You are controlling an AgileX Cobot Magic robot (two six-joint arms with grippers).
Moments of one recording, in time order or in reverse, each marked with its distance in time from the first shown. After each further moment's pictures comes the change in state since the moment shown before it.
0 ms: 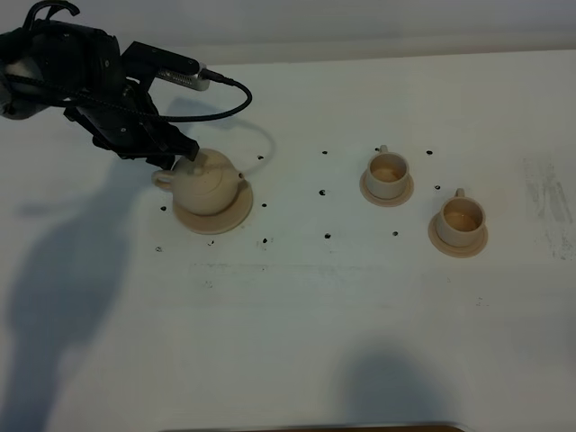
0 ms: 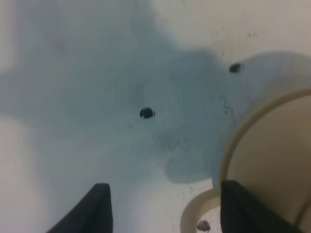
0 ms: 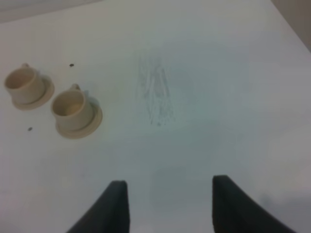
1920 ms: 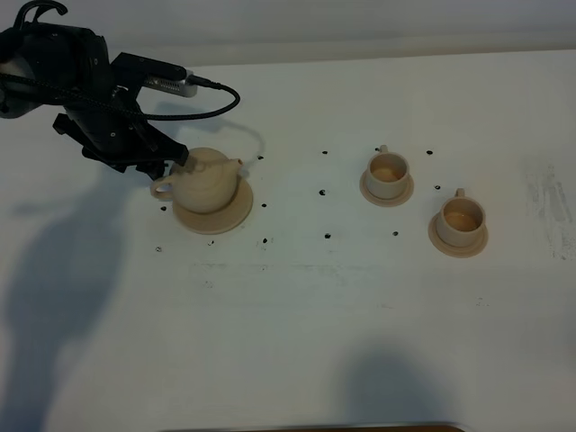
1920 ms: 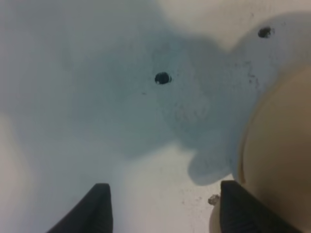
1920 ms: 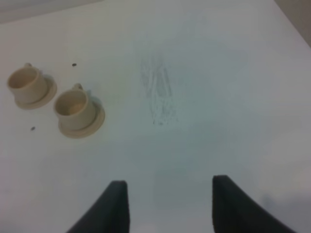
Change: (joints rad) left arm 0.038 0.023 -0.012 -0.046 0.074 0.004; right arm 0.000 0.000 0.000 0.007 0.000 0.000
